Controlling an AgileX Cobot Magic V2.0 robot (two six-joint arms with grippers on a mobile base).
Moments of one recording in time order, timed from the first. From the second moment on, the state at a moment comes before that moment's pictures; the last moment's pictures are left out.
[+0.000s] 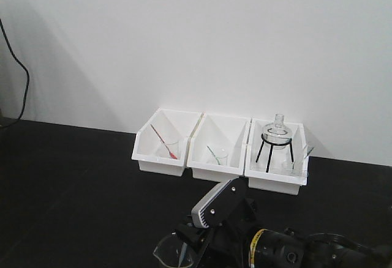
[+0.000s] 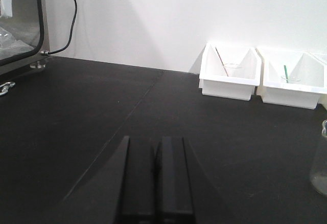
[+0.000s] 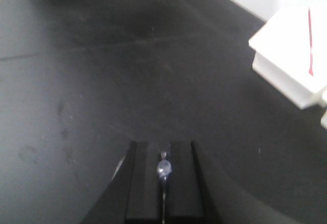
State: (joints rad) left arm -0.07 -0.01 0.03 -0.02 0.01 0.05; right arm 0.55 1.69 -0.89 -0.70 -0.43 0.45
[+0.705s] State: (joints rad) left arm -0.07 -0.01 0.03 -0.02 0.01 0.05; right arm 0.55 1.48 -0.79 -0.59 -0.27 0.52
